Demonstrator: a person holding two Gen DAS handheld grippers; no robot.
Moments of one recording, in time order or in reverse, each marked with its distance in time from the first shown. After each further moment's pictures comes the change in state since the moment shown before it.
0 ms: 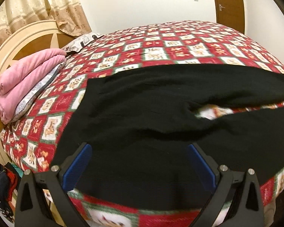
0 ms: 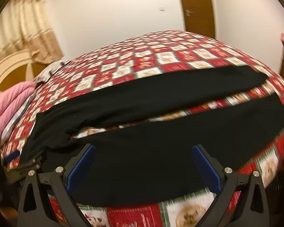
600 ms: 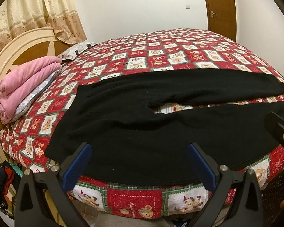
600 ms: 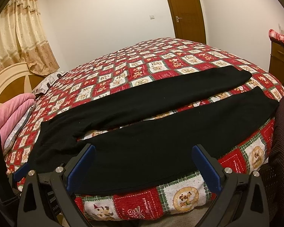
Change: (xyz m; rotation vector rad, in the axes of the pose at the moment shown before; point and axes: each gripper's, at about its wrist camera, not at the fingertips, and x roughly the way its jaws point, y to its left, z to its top) left arm -0.059 -0.050 -0.028 0.005 -0.063 -0.045; right arm -0.055 0.001 -0.028 0.081 -0.085 -0.060
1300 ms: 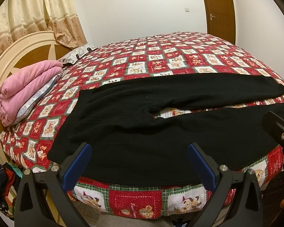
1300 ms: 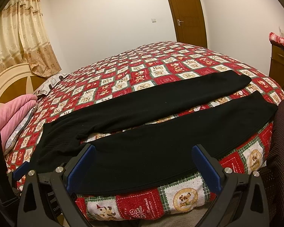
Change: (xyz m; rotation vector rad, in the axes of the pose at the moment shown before) left arm -0.009 0.006 -0.001 -0.003 -0.041 -0.002; right arm -0.011 0.002 0.005 -0.013 -0.032 0.009
